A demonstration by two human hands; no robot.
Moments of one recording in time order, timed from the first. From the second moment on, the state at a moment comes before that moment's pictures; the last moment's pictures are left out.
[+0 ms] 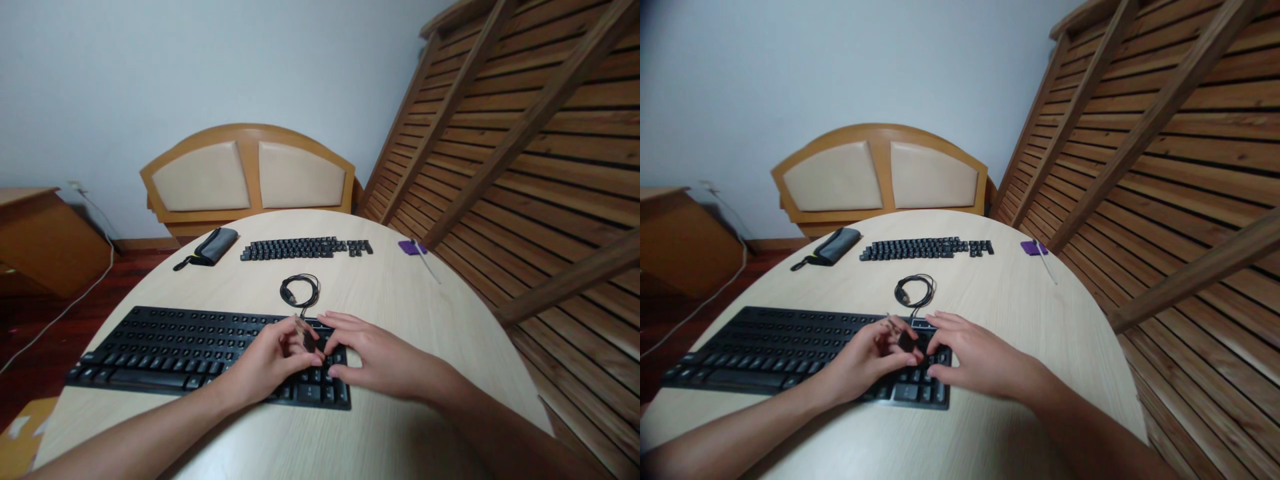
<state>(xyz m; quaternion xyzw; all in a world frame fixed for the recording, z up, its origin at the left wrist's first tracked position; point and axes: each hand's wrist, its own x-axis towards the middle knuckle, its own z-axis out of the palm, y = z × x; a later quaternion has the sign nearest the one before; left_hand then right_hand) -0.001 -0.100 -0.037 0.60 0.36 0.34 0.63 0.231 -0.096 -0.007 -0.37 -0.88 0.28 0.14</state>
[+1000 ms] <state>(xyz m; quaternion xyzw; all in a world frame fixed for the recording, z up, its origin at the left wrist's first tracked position) -0.001 -0.099 -0.032 0.58 0.35 0.33 0.66 0.222 -0.093 -0.028 -0.37 -0.87 0.25 0.21</state>
